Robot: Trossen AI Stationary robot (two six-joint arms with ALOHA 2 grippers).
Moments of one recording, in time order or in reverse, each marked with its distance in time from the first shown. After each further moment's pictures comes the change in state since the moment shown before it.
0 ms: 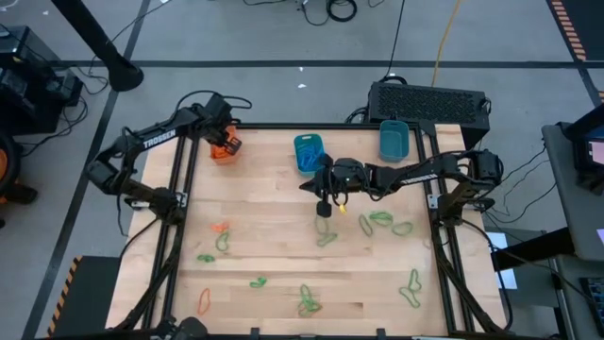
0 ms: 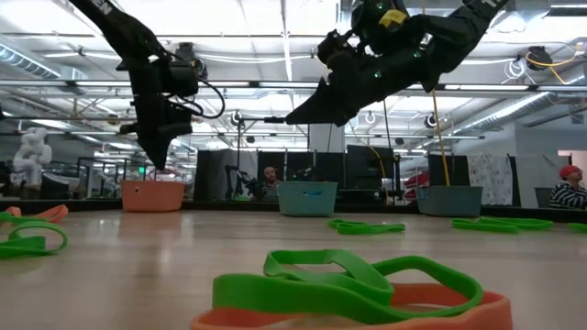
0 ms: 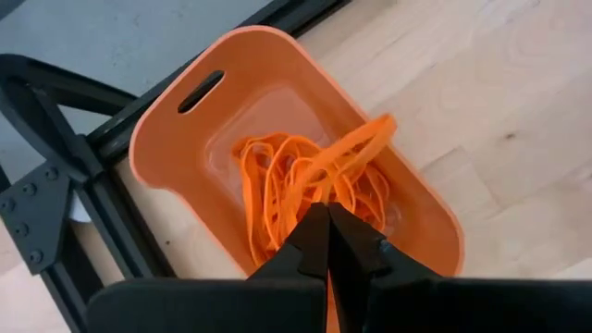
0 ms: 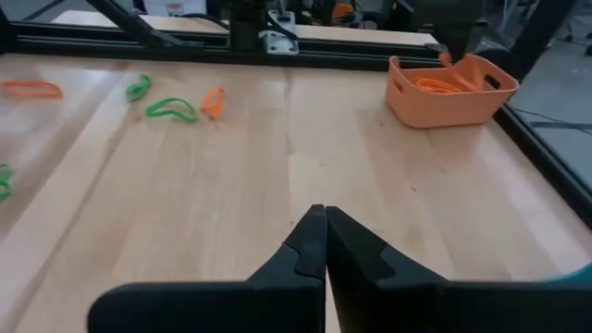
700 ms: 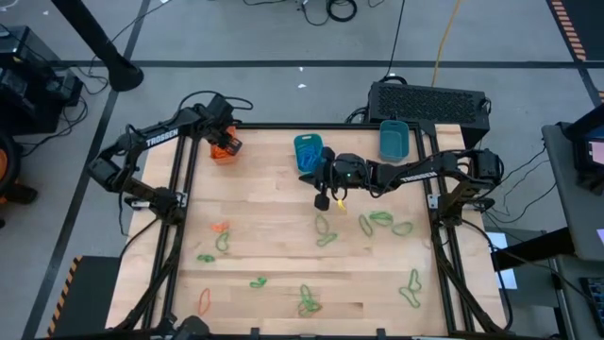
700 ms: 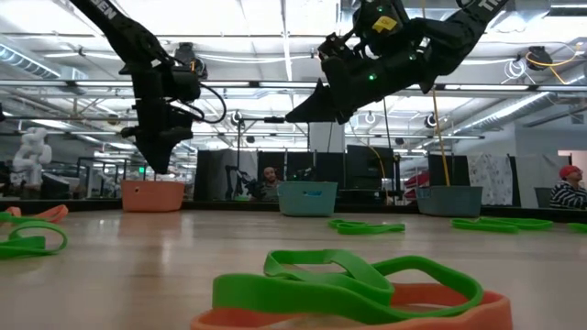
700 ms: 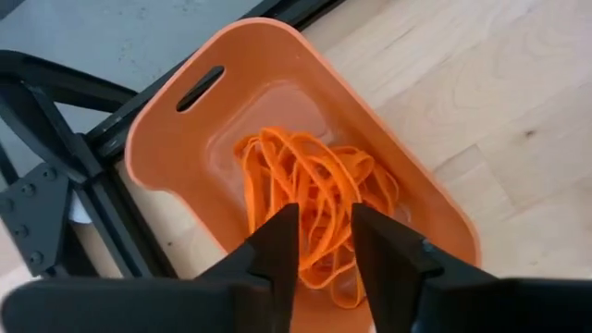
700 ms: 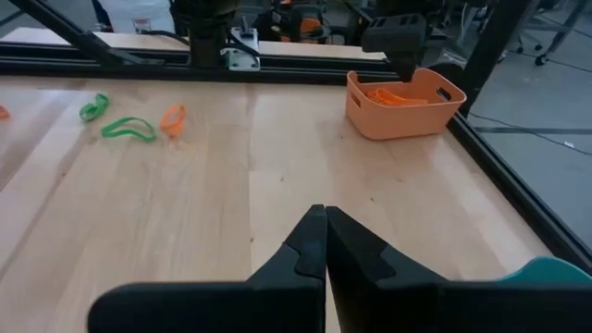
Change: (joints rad) left arm -0.001 0.031 0.000 0.010 -0.019 0.004; right arm -0.035 0.000 0.000 0.044 0.052 -0.007
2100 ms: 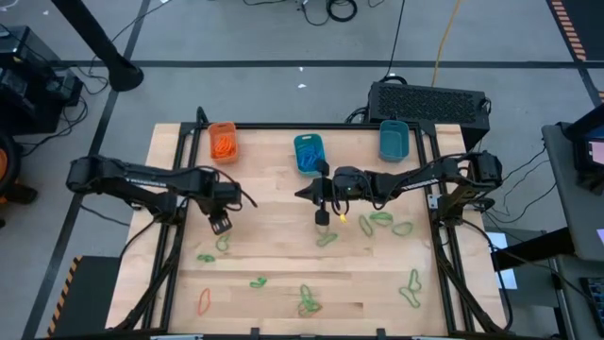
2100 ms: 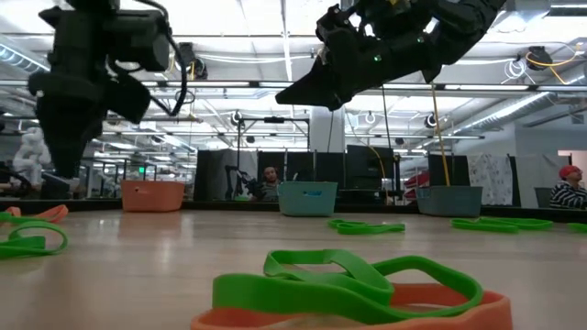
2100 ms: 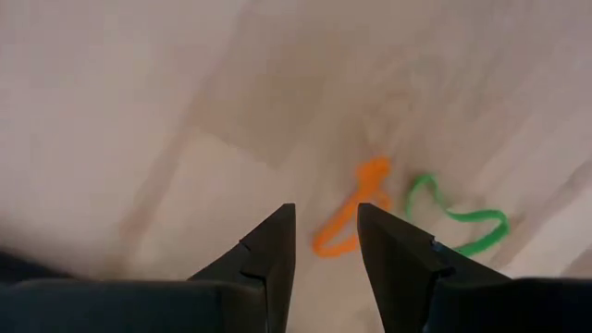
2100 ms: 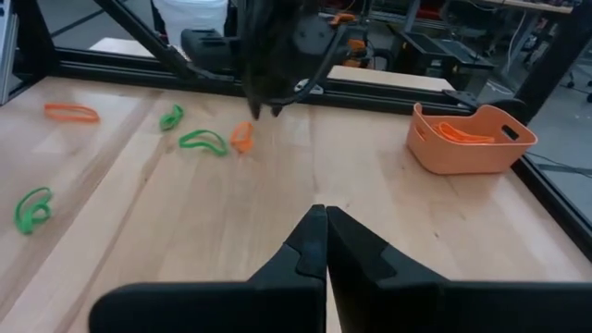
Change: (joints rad) left arm -0.893 -0.262 -0.251 -0.322 0.220 -0.483; right arm 0.114 0.000 0.016 0.018 -0.006 -0.026
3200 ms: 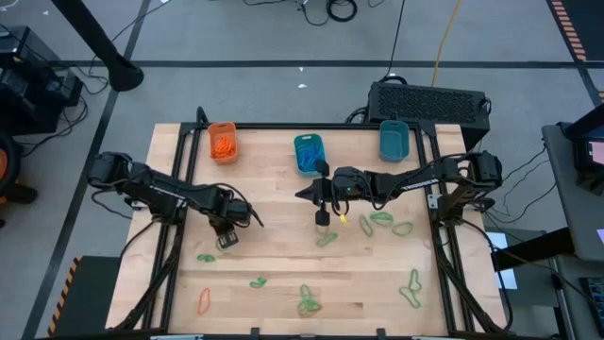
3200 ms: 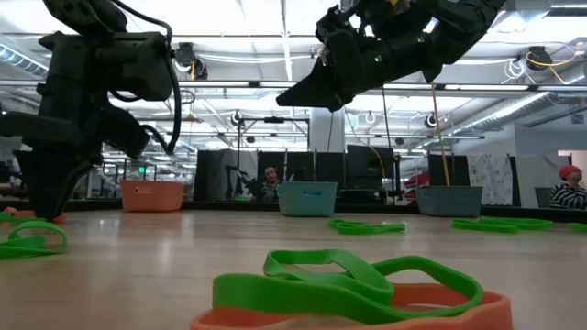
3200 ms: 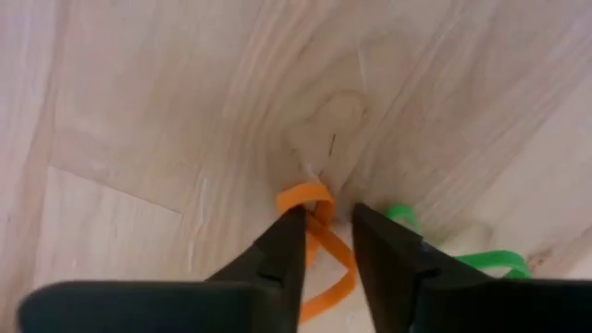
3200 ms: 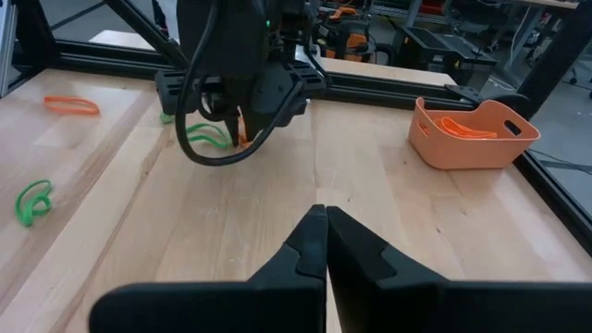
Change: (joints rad) left arm -0.163 0.239 -0.058 0.234 0.024 -0.069; right arm 0.000 0.000 0.001 -0.017 0.000 -0.004
